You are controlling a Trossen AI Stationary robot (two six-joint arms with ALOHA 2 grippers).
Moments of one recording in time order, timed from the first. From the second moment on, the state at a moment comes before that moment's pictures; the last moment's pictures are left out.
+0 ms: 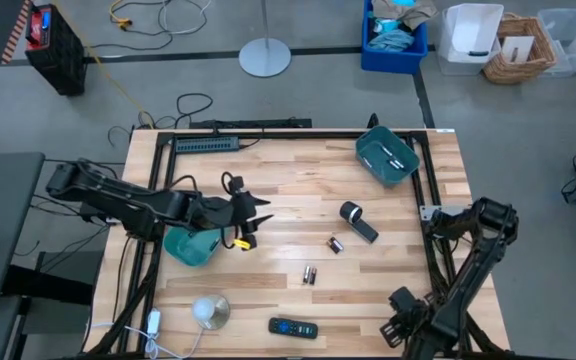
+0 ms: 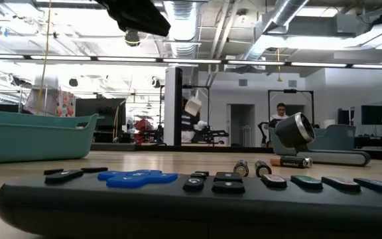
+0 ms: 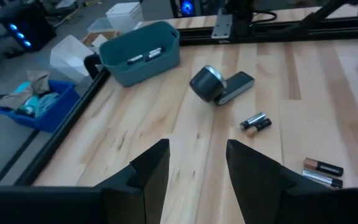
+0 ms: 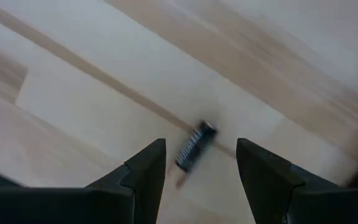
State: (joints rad) left arm -0.21 1.26 0.95 -0.14 -0.53 -0.03; right arm 1.10 1.79 1.18 -0.98 0.09 2.12
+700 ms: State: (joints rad) left arm -0.21 1.25 0.95 -0.20 -0.54 -0.06; right arm 1.10 1.92 1.21 -0.93 0.05 2.12
